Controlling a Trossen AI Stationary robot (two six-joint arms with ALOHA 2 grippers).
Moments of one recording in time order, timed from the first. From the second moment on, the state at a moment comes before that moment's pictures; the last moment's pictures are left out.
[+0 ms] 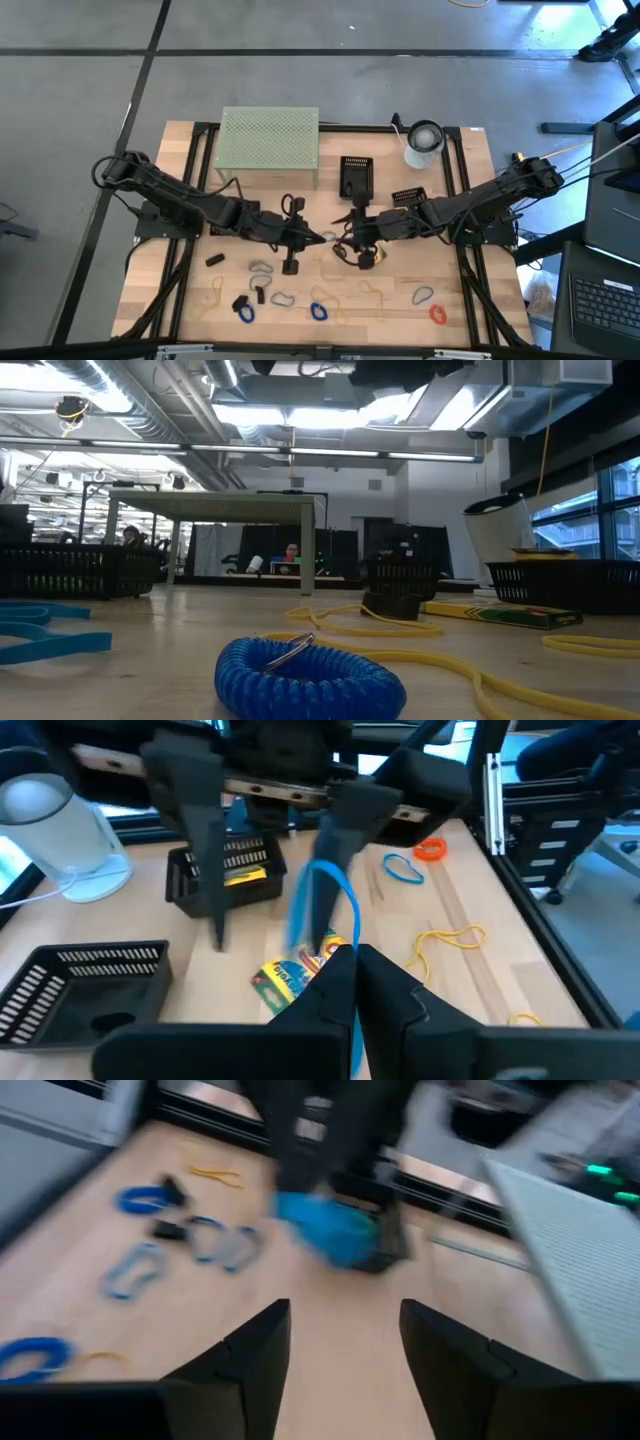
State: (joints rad) left arm -0.33 1.45 1.09 -0.07 -0.31 -0.08; right arm 0.35 1.44 0.97 0.02 0.30 -0.17
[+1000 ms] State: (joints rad) left arm -0.34 1.45 1.09 -0.07 -0.39 -0.09; right arm 0.35 1.44 0.97 0.17 0.09 -0.13
